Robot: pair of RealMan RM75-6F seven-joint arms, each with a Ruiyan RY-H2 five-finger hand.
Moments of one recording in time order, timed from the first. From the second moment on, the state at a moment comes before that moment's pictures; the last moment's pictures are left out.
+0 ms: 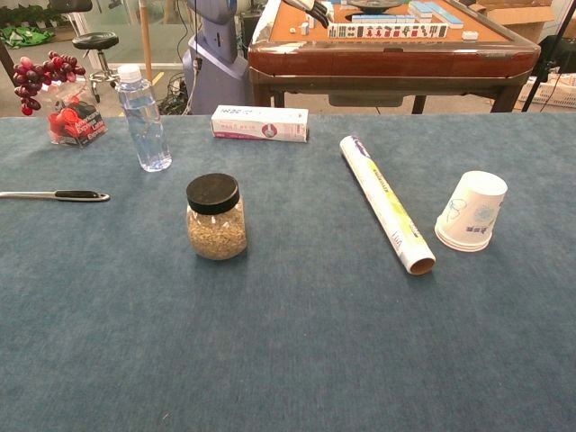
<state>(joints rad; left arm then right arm) -0.12 -1.12 -0.02 -1.61 1.47 1.41 0.10 0.09 -1.14 0.08 -1.59 -1.45 1.45 -0.11</state>
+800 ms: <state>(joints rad) -0.10 -1.10 -0.02 -1.62 1.45 1.43 0.08 0.15 -1.19 0.09 -1.55 -1.44 1.37 -0.14</state>
